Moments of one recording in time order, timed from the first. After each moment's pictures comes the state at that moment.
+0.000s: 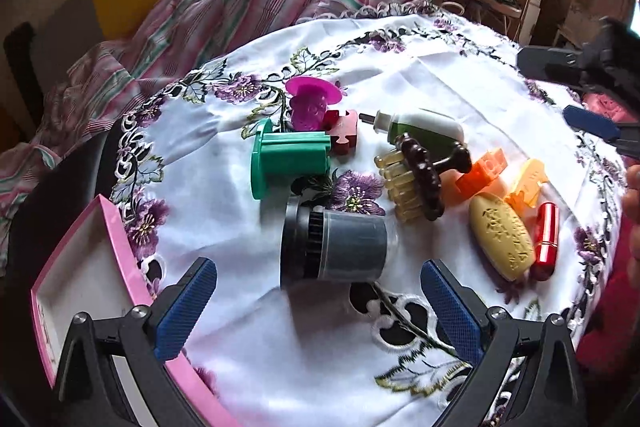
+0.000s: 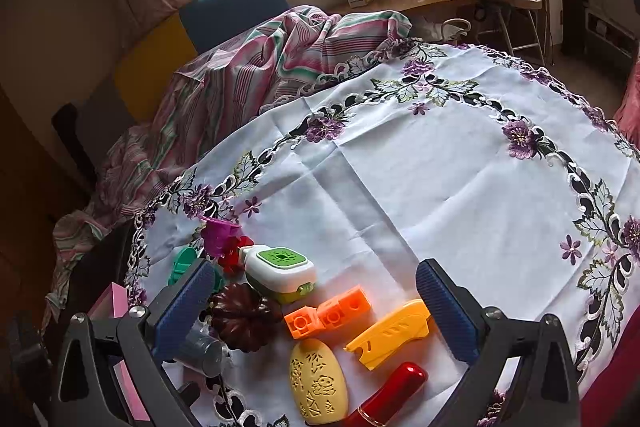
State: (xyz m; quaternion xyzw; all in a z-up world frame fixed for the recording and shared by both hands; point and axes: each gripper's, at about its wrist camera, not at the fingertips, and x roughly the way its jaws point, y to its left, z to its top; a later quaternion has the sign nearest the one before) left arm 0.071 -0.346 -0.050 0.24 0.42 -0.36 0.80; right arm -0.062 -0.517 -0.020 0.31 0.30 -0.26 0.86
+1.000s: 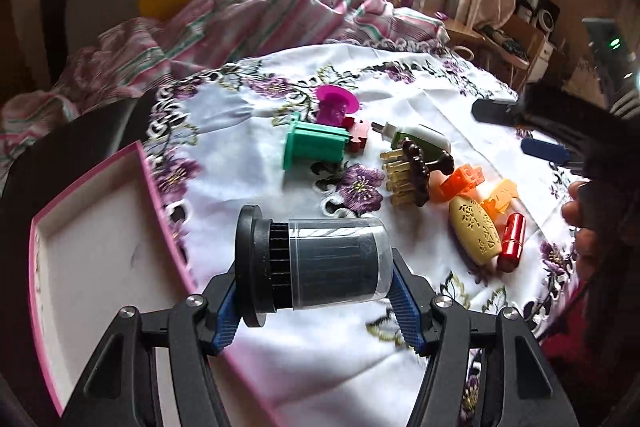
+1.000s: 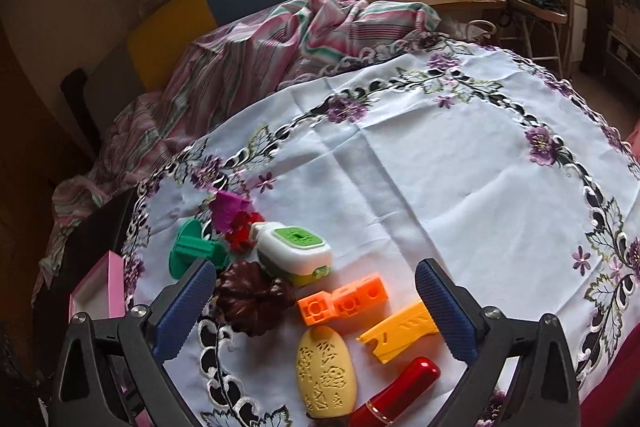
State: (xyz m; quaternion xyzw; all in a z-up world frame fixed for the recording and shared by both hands) left arm 0.047 -0.278 -0.028 0.13 0.42 -0.35 0.82; right arm -0.039 -0.495 -0.026 0.26 0.35 -0.22 0.87
